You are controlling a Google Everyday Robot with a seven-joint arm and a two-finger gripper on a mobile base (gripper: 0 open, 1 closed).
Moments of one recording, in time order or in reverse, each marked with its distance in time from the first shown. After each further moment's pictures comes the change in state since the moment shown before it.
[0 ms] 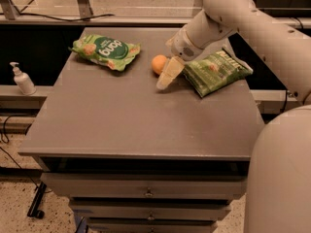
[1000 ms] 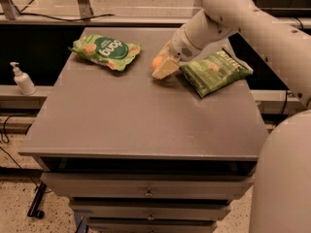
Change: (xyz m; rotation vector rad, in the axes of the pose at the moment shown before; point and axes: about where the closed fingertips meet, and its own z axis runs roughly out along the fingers) arm -0.010 0.010 -0.004 -0.007 -0.029 -0.012
